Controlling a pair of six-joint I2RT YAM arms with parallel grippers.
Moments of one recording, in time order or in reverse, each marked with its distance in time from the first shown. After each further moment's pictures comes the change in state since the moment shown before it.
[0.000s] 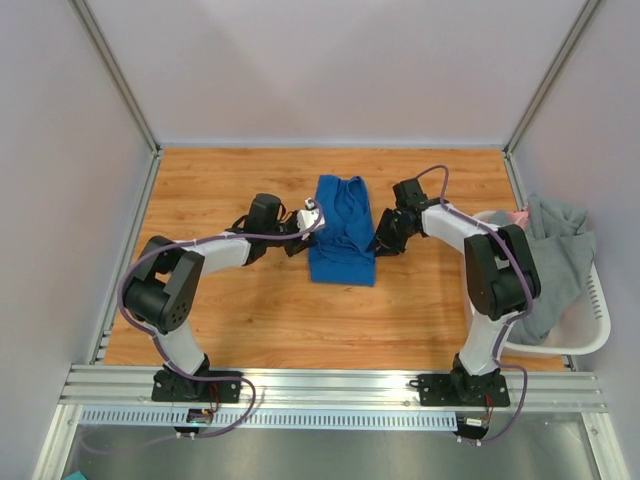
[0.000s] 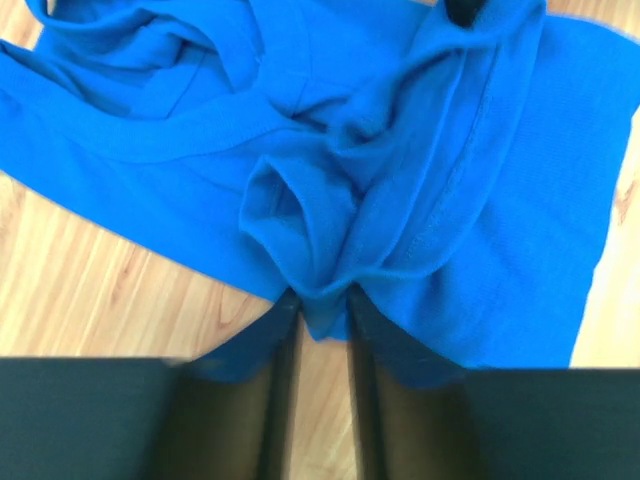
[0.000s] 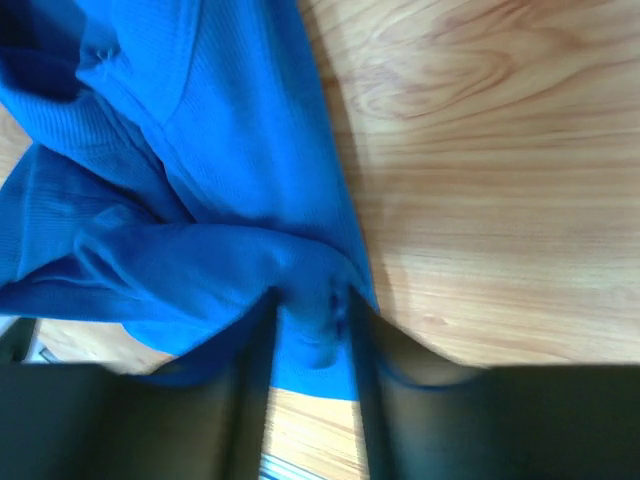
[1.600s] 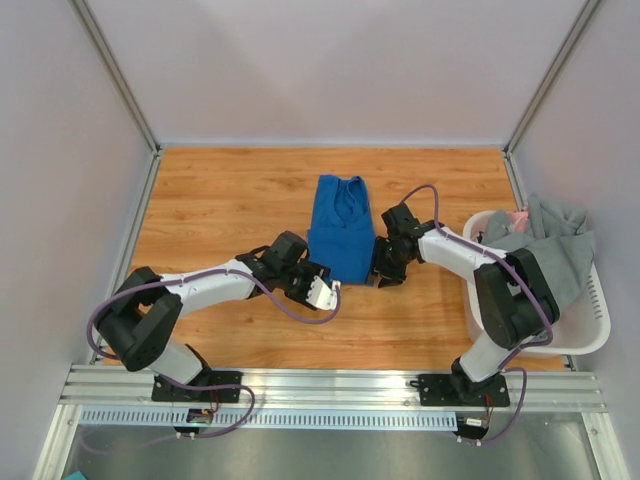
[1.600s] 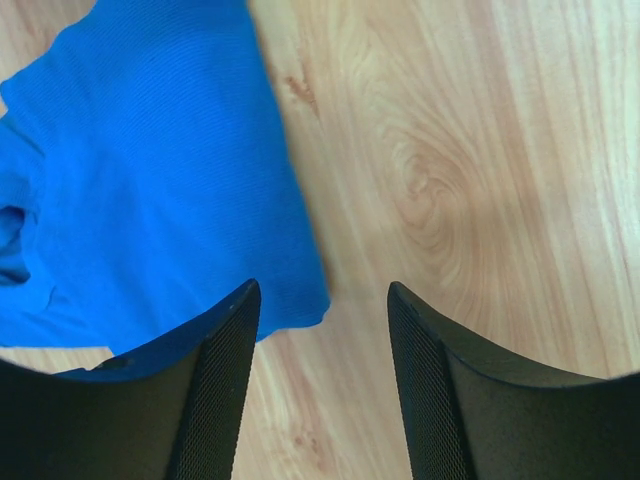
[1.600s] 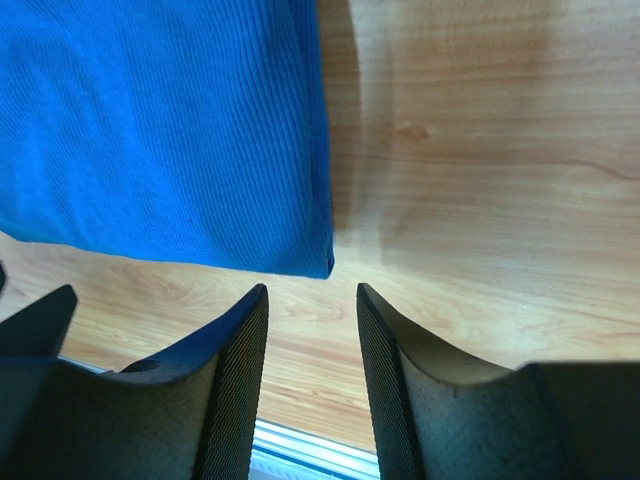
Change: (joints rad) left arm -0.291 -0.232 -0.122 -0.405 -0.209 0.605; right arm 0.144 -0.196 -0.214 -0.082 0.089 -0.041
